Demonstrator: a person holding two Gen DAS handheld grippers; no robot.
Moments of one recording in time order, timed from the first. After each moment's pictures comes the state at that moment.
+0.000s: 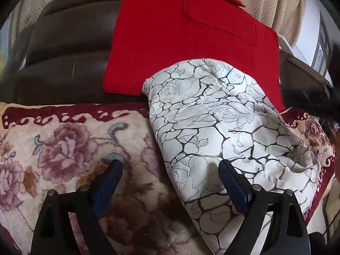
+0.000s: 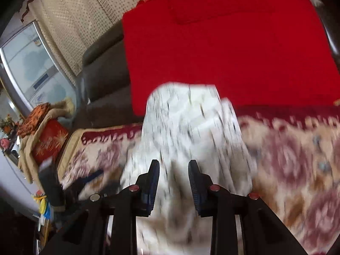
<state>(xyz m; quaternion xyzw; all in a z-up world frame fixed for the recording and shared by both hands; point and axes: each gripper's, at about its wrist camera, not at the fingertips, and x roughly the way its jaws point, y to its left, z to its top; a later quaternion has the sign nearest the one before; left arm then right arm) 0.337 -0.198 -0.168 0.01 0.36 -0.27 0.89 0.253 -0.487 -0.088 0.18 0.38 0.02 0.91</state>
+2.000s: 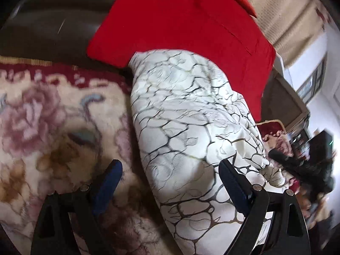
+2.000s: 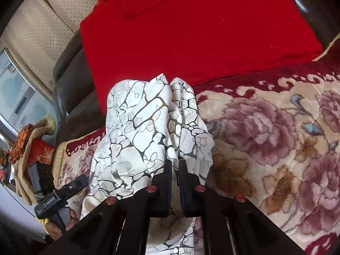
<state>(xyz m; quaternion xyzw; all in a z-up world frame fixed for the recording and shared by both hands) 0.361 -0.189 -0.177 -0.12 0.44 -0.34 0.82 0.194 -0.550 -0.139 0.28 0.39 -0.01 0.88</state>
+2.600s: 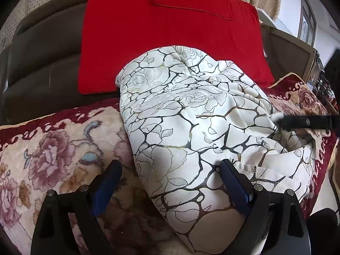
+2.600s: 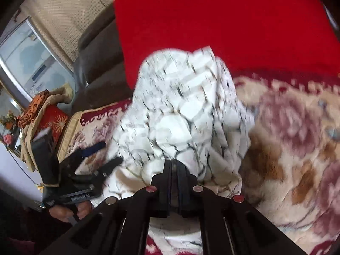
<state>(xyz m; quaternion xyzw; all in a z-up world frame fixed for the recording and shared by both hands) 0.328 -0.230 -0.161 0.07 0.38 -0.32 0.87 0.207 -0.500 -0.136 0.21 0.43 0.06 0.88</state>
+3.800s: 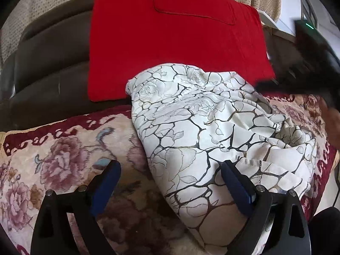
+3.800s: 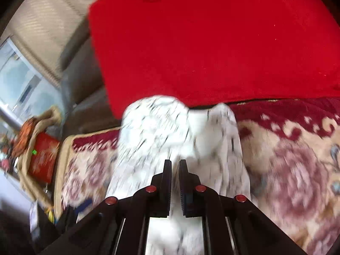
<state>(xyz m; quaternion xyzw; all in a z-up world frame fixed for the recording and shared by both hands) 0.316 -0.218 -0.146 0.07 0.36 -0.30 0.88 0.286 -0.535 -0.116 0.23 0.44 0.04 0.86</state>
